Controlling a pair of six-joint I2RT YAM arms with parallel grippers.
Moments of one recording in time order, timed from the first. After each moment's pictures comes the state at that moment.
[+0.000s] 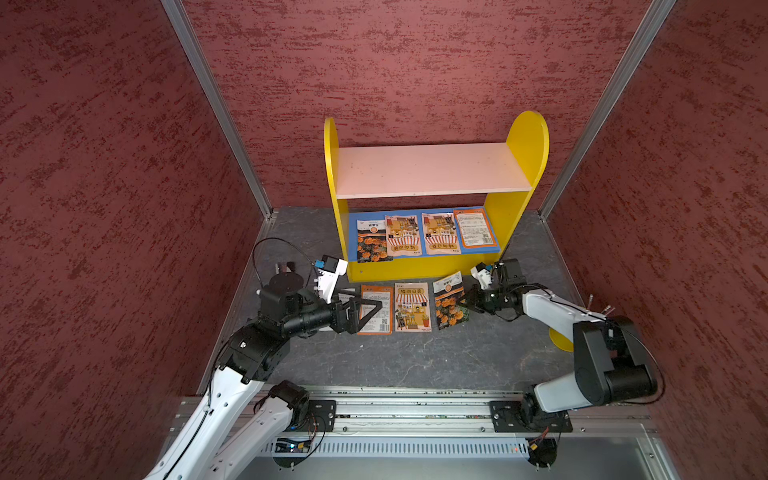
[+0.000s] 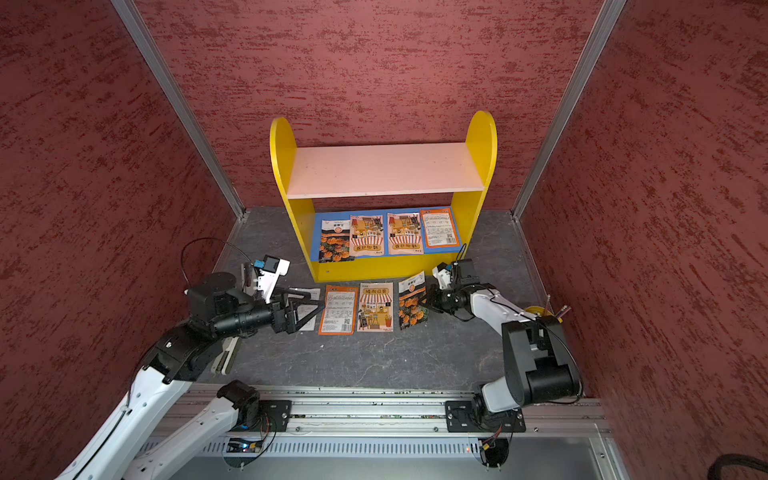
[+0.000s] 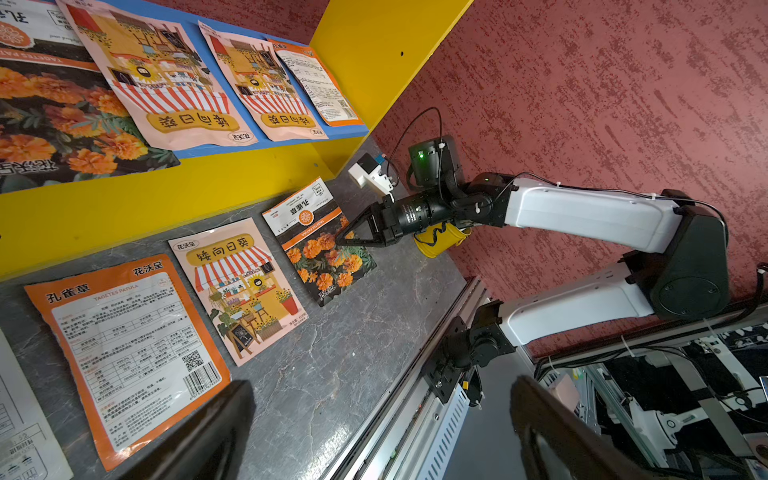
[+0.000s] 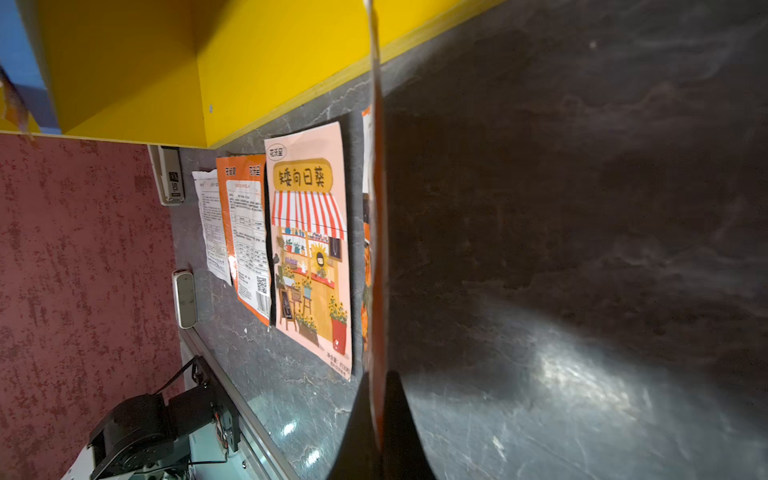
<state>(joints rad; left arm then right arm) -0.43 0.68 0.87 -0.58 0.60 -0.48 0.14 1.49 0.74 -0.31 -0.67 0.42</state>
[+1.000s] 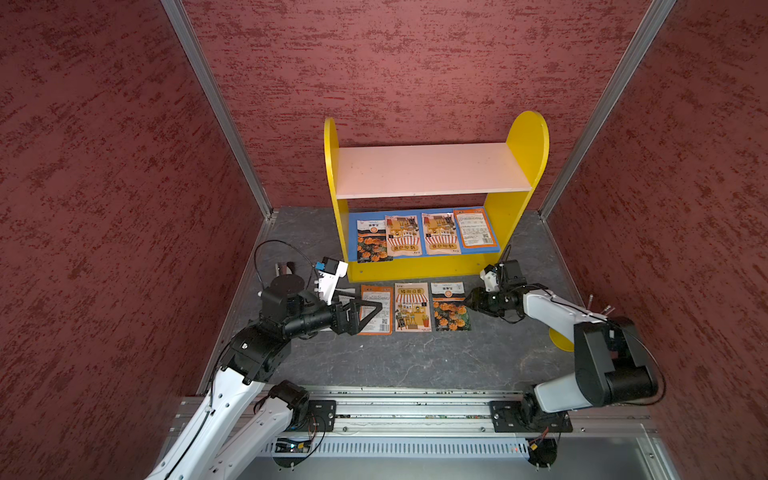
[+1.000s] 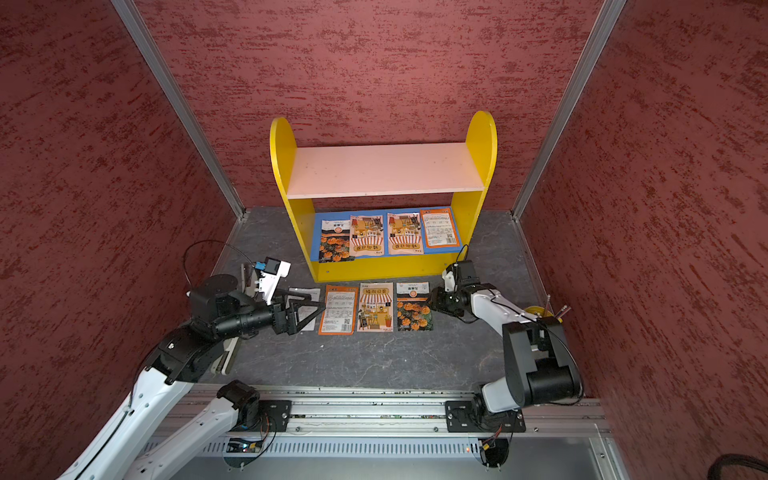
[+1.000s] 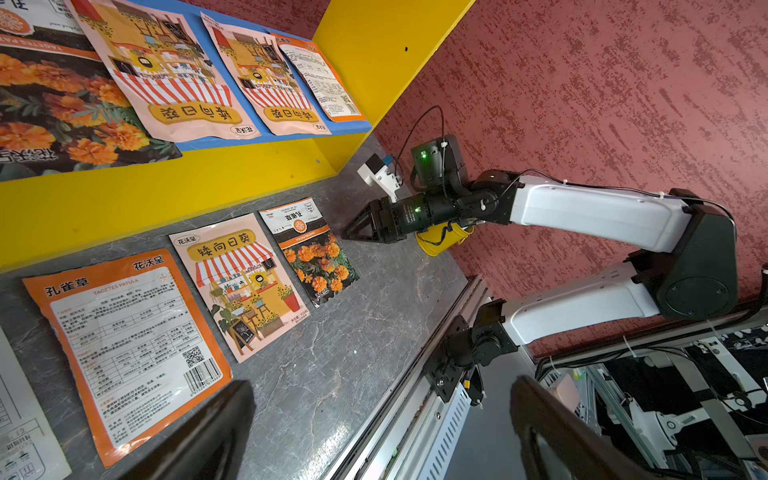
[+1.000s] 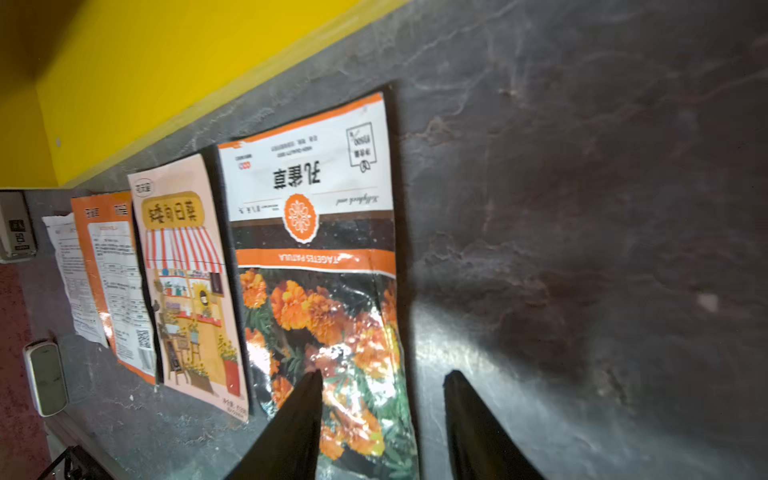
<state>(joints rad) -0.43 0.67 0.85 -0.58 0.60 -0.48 0.14 1.43 0.74 -0.38 -0.41 0.40</state>
